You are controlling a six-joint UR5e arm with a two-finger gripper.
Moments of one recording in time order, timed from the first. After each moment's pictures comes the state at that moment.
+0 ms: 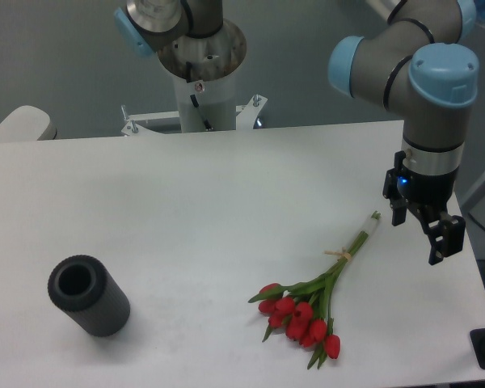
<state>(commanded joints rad) 2.72 -2.01 -1.34 -1.01 1.45 1.87</state>
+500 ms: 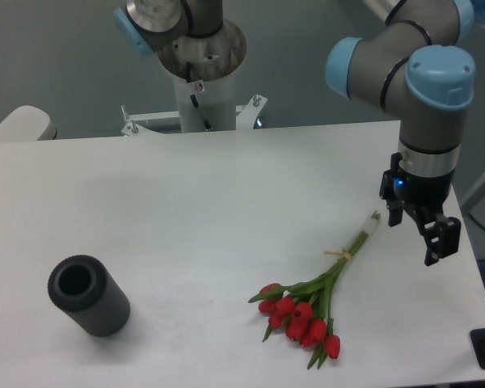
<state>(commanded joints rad) 2.71 -2.00 -1.39 -1.00 1.45 1.80</state>
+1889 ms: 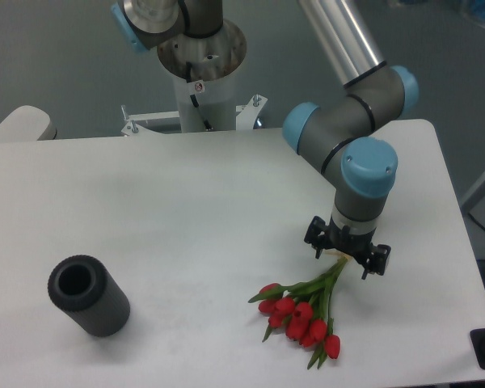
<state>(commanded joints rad) 2.60 -2.14 -1.56 -0.91 1.52 1.14</state>
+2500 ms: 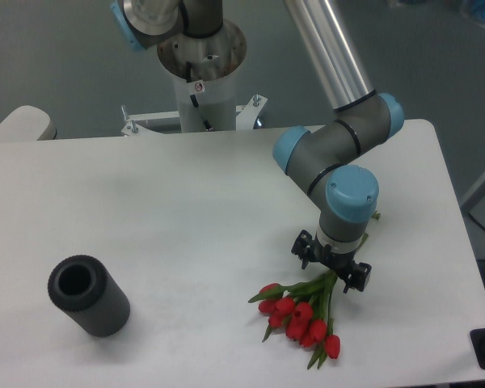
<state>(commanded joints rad) 2.59 -2.19 -1.59 -0.84 1.52 1.22</state>
